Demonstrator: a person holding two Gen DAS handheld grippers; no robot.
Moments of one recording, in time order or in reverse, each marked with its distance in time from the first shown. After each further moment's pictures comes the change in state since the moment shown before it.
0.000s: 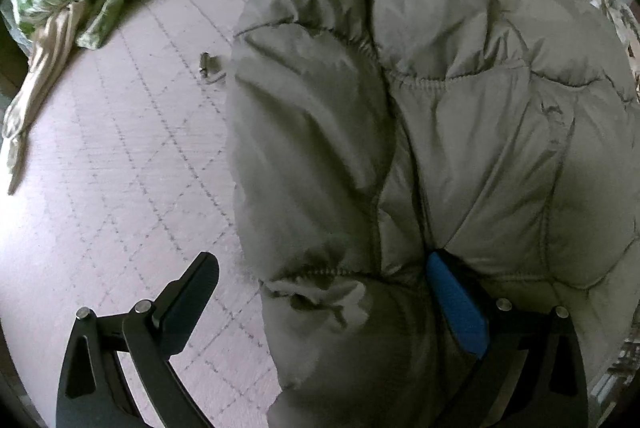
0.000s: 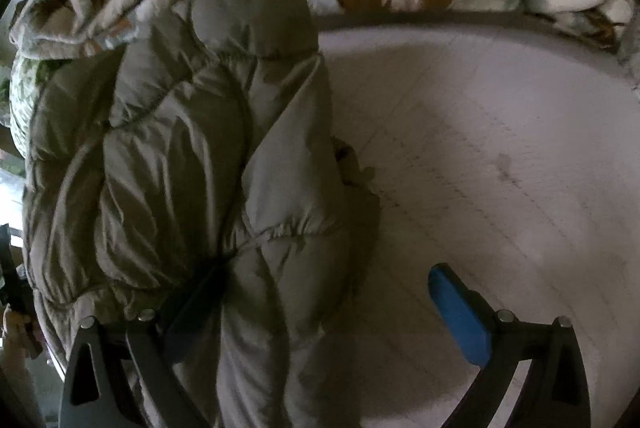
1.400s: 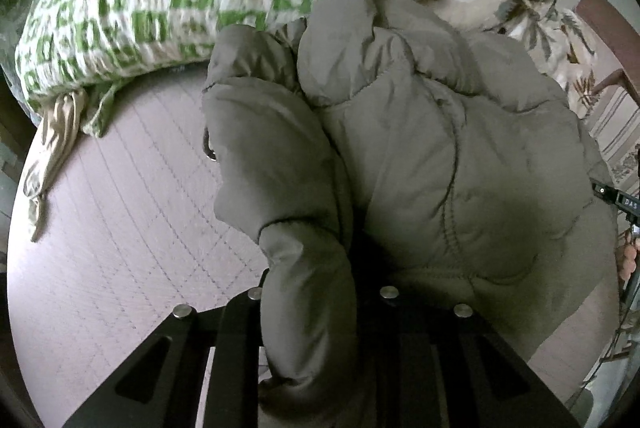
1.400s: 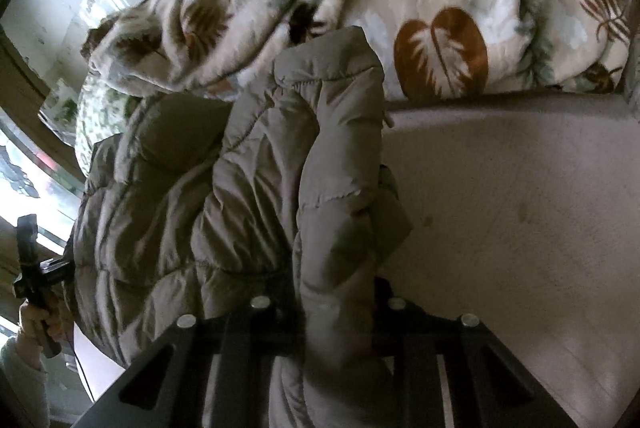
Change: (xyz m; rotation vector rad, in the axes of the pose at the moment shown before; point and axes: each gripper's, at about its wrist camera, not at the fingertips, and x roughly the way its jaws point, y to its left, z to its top) left arm -0.106 -0.064 0.022 0.092 -0.189 -0.070; right arm -0.092 0.019 -0.063 -0.039 -0.282 0.162
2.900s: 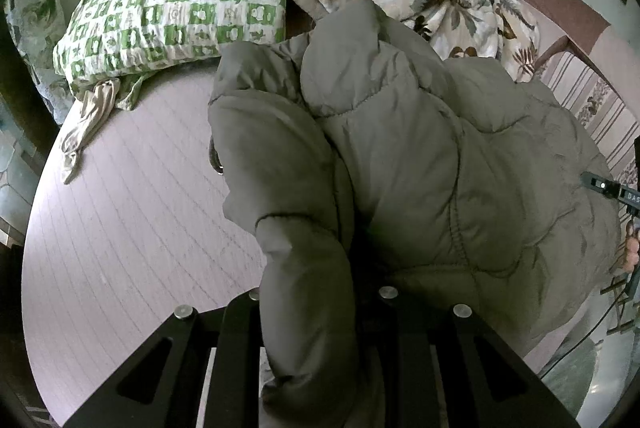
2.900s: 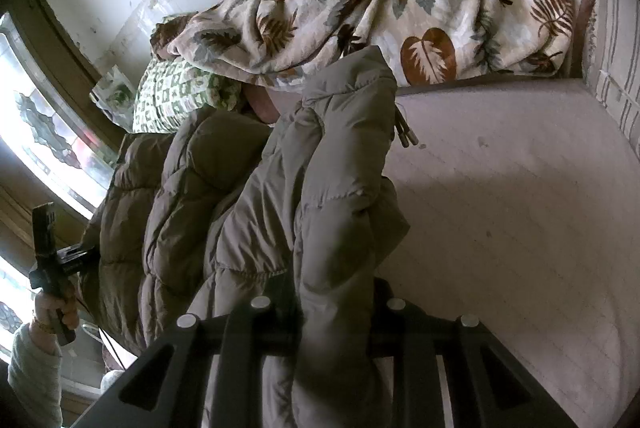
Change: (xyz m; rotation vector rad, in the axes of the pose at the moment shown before) left arm -0.112 -0.030 -0.138 0.069 -0.073 -0.018; right arm -0.131 0.037 -0.108 -0.038 -0.058 0.054
